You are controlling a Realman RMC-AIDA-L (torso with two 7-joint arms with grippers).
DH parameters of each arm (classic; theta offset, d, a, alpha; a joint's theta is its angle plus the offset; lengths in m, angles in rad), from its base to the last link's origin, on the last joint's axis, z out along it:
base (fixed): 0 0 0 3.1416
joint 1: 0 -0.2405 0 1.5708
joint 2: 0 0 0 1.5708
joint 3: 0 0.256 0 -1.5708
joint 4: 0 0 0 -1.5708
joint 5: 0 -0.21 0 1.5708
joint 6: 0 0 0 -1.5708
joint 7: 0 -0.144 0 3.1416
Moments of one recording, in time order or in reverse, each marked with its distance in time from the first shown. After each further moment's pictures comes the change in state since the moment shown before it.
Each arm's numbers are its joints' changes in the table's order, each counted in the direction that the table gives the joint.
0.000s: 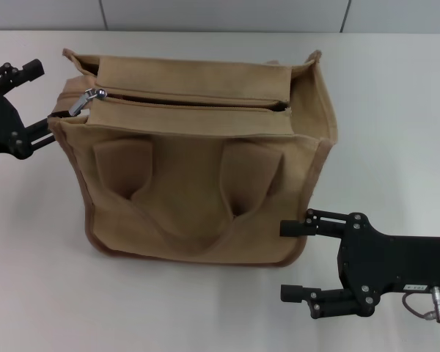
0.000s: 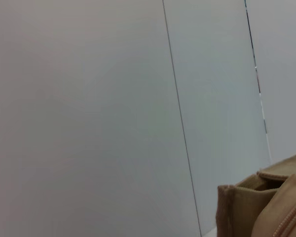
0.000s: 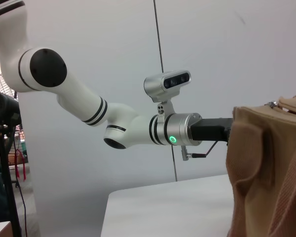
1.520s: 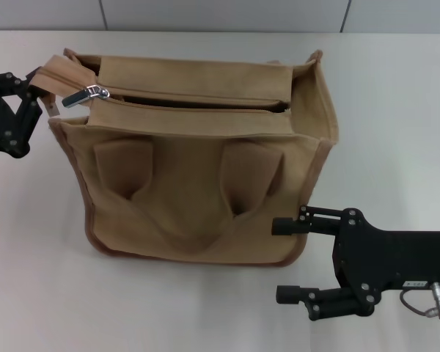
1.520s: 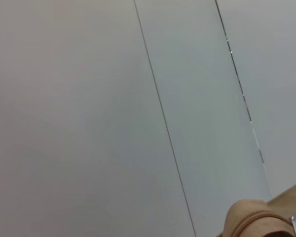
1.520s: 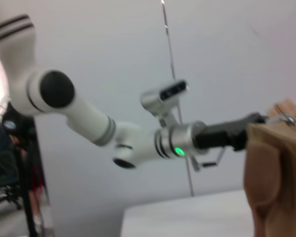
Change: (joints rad) left arm -0.028 -0.050 -0.067 0.061 0.006 0.109 -0.075; right arm -0.034 0.001 0.007 0.013 -0.002 -0.060 -0.033
